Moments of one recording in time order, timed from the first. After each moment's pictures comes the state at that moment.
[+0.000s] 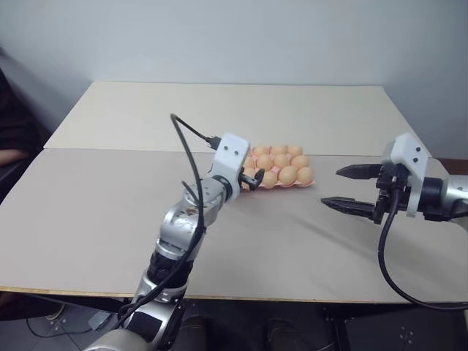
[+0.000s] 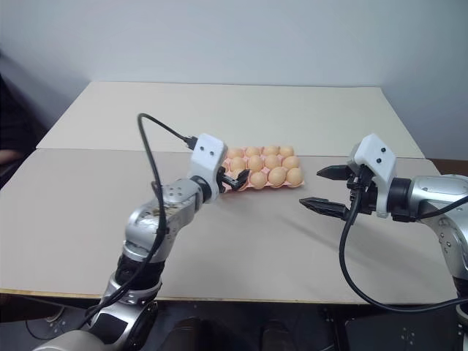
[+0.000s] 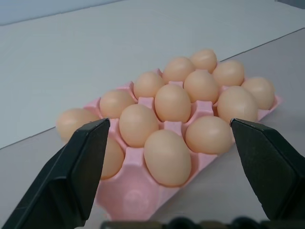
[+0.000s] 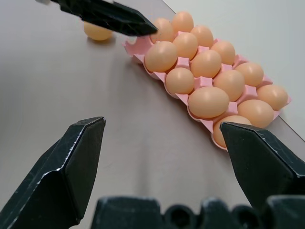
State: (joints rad) left arm -0.63 0.10 -0.12 -0.40 -0.14 1.10 -0.19; right arm -0.35 -1.03 -0.21 -0.32 0.61 0.73 1.01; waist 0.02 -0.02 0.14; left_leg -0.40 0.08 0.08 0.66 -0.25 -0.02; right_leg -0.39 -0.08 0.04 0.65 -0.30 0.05
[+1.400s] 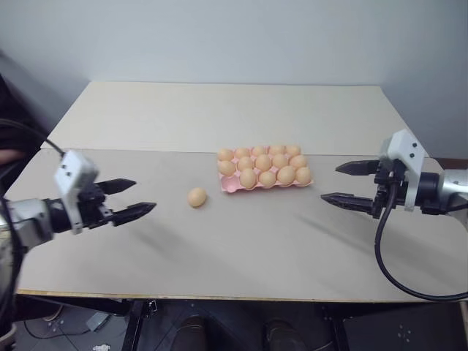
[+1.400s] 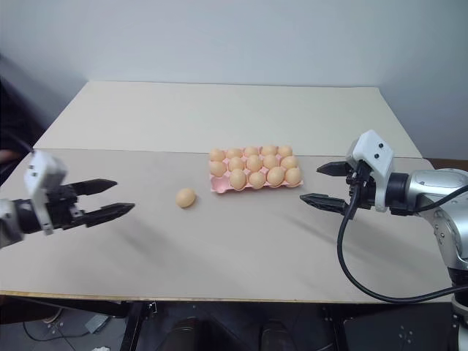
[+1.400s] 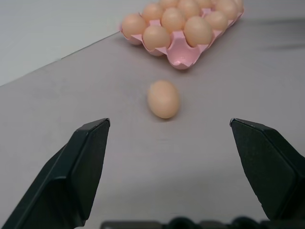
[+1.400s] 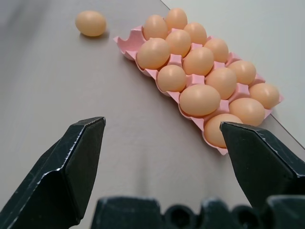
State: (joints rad) left arm -0.24 0.90 0.32 -0.35 -0.62 0.85 -0.87; right arm -0.38 -1.02 -0.18 -0.27 0.56 0.69 1.03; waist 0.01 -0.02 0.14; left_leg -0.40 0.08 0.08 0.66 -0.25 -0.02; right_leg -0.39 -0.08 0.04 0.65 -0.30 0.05
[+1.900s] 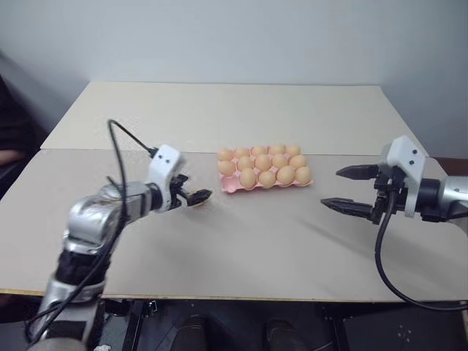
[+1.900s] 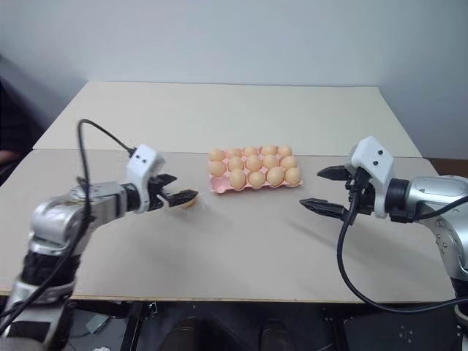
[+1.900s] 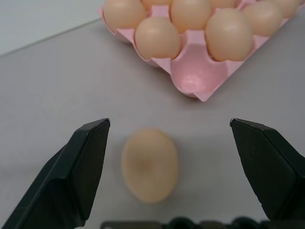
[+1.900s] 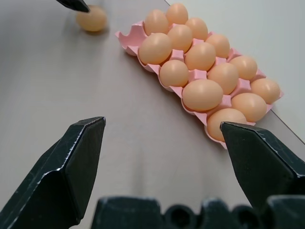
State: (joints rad) left arm -0.61 0.55 -0.06 -0.17 -0.44 1.11 -0.44; right arm -0.33 -1.03 -0.21 -0.34 0.57 0.71 0.98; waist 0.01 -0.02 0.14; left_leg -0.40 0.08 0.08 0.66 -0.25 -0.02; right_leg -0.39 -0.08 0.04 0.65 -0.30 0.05
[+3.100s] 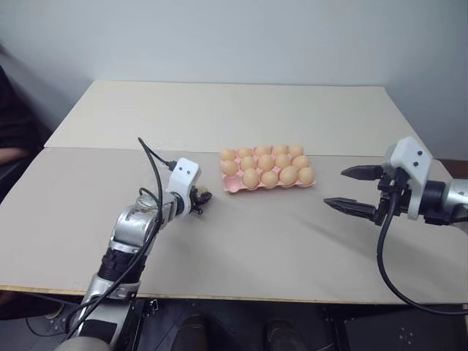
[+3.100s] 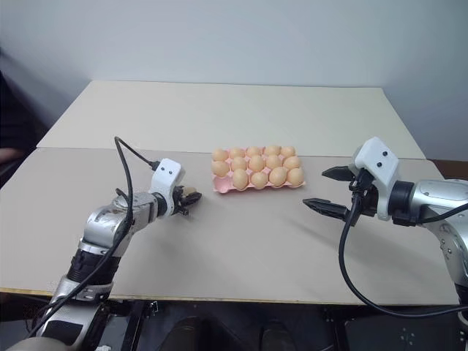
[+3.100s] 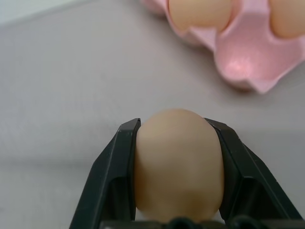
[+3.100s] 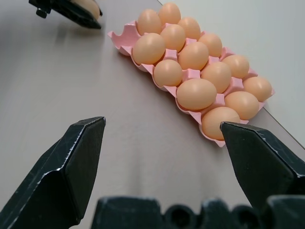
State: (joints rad) left arm -0.54 0.40 -0.07 -0.13 -0.26 0.89 -0.37; right arm -0.29 -1.03 -0.25 -0.38 0.58 0.73 0.95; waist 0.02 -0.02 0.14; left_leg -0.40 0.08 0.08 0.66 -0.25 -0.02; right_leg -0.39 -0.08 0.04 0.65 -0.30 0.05
